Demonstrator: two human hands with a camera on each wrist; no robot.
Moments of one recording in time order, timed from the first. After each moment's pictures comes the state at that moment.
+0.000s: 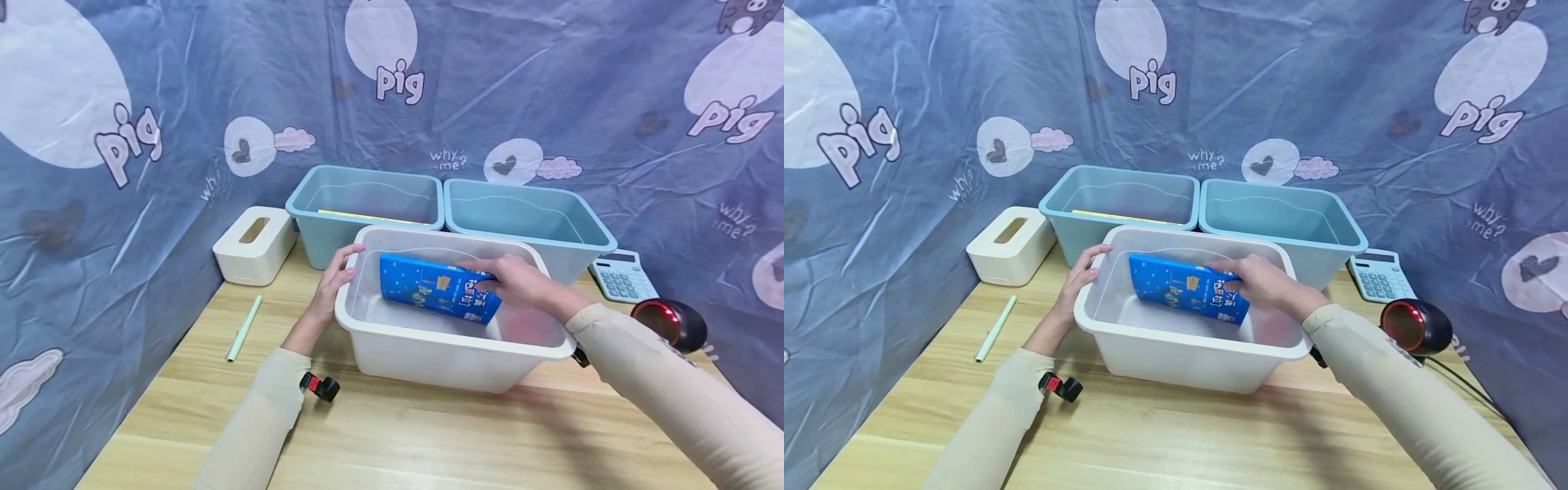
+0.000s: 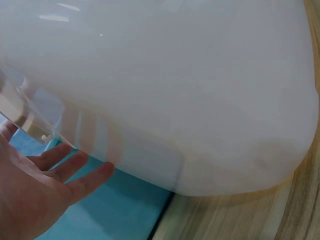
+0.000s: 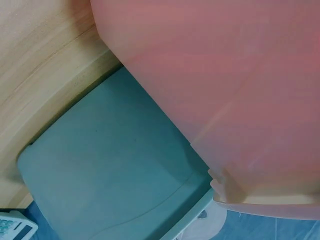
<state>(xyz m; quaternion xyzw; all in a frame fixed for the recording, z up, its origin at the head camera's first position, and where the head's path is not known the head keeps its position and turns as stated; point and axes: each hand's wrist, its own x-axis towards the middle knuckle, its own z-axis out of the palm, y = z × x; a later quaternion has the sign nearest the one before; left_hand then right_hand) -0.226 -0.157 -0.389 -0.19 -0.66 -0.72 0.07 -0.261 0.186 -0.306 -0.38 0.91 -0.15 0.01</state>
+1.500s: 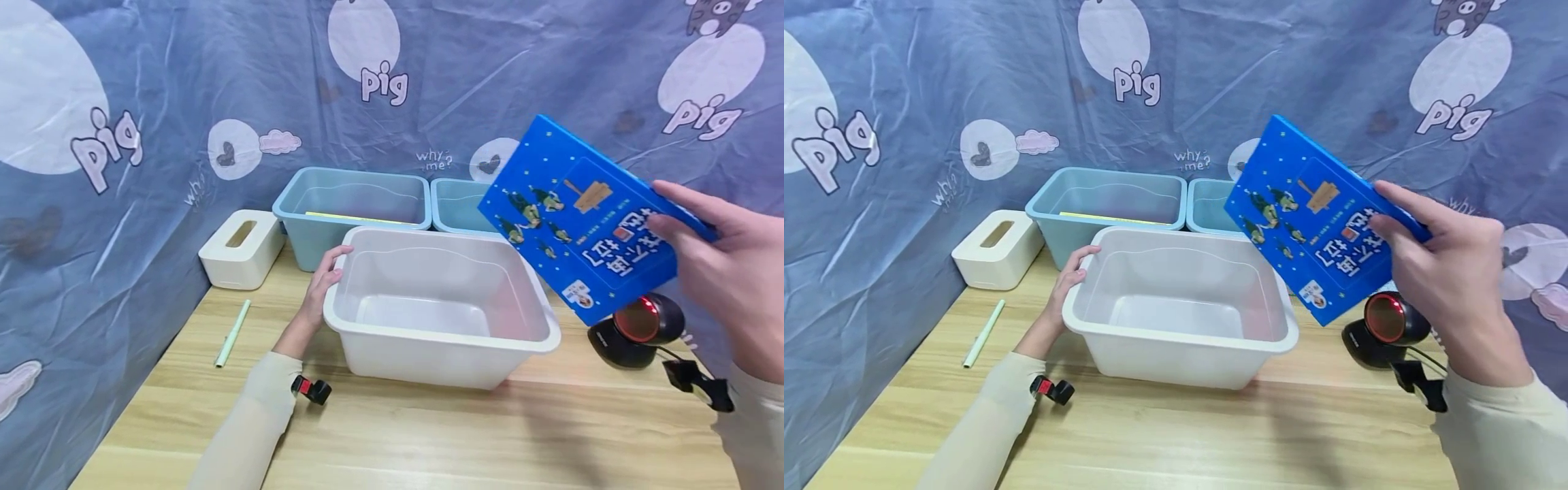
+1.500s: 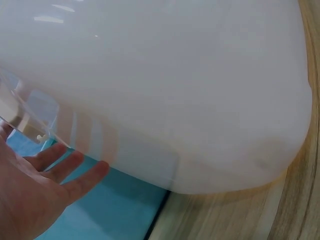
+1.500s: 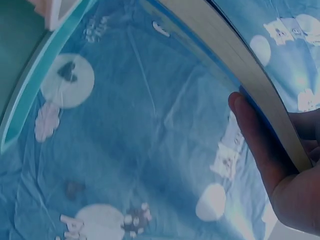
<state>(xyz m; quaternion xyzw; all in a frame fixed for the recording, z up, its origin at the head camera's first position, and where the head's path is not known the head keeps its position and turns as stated) -0.226 -0.156 -0.394 -0.21 -0.64 -0.73 0.09 -0.141 0.275 -0.191 -0.04 0.88 -0.29 -0.37</state>
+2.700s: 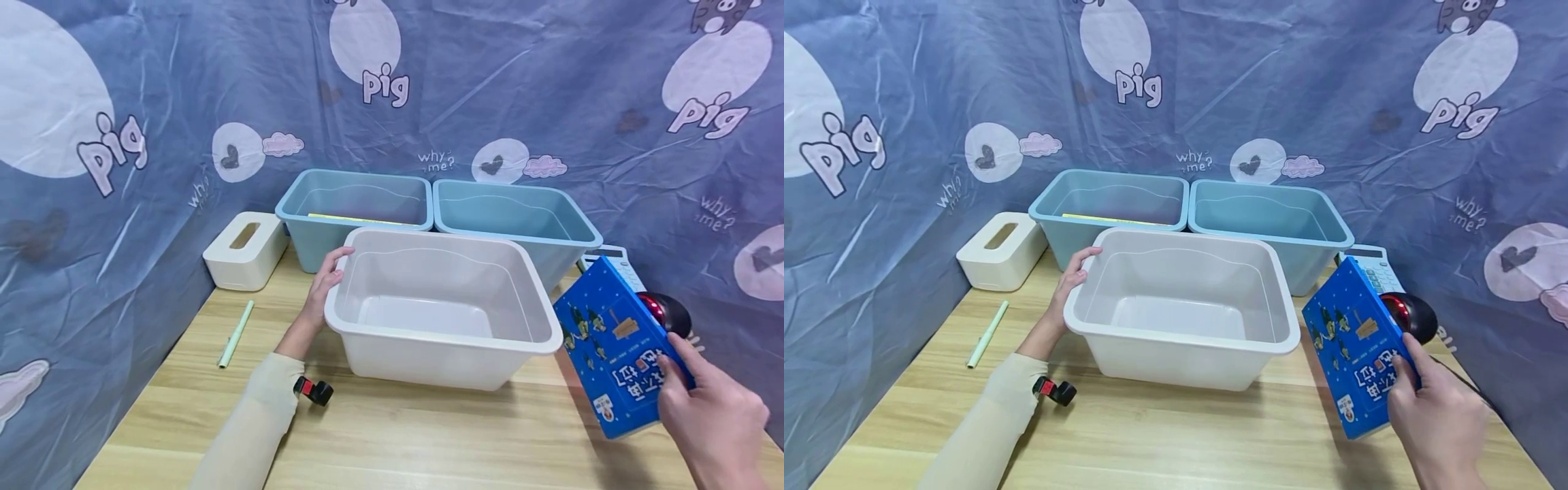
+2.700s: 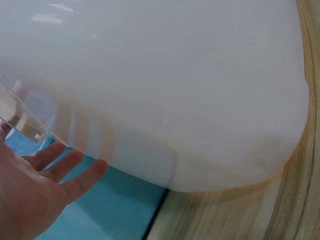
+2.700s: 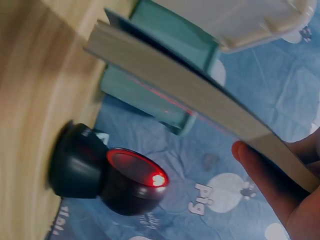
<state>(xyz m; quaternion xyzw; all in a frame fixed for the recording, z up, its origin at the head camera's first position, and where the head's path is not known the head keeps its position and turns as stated) -0.224 -0.155 -0.393 -0.21 -0.64 -0.74 0.07 -0.080 0.314 -0.340 0.10 0.90 -0.15 -0.39</state>
